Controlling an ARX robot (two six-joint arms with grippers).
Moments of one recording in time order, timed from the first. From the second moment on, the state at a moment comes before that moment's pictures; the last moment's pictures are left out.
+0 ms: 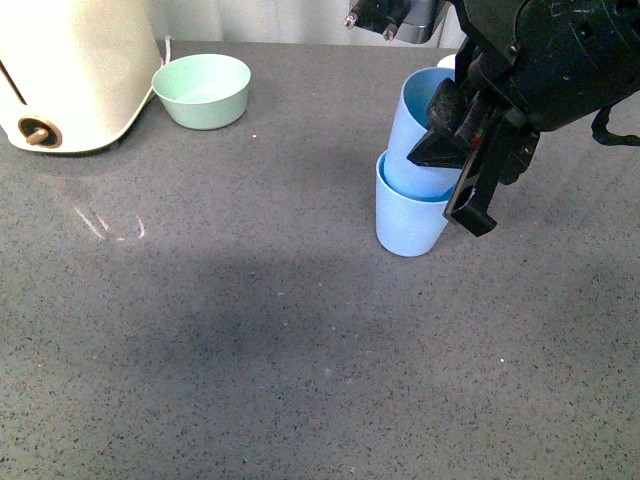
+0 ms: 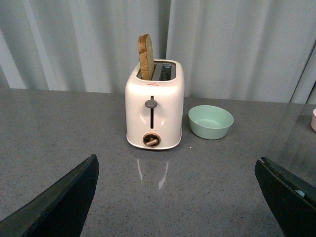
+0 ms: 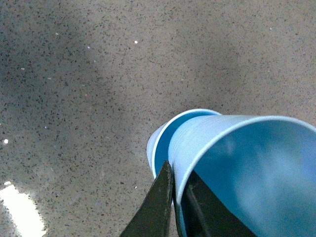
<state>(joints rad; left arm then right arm) 0.00 0.01 0.02 0.00 0.00 -0.01 0.44 1.73 1.09 -0.23 -0.16 -0.72</state>
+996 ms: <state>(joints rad) 0.00 0.01 0.02 0.00 0.00 -0.01 0.09 1.33 0.56 0.66 0.05 -0.14</state>
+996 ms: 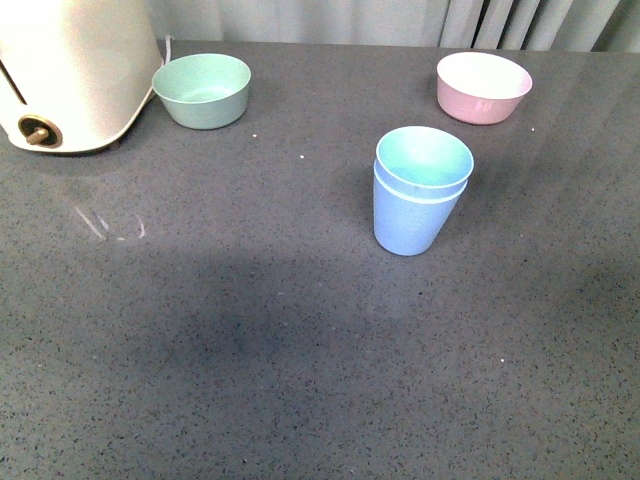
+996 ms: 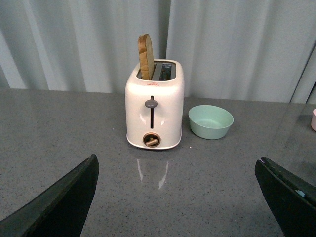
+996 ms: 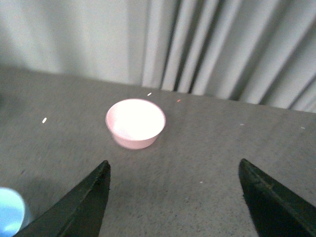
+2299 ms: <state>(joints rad) 0.00 0.01 0.02 0.00 0.00 -0.01 0.00 0.52 0.02 0.51 0.00 -0.01</state>
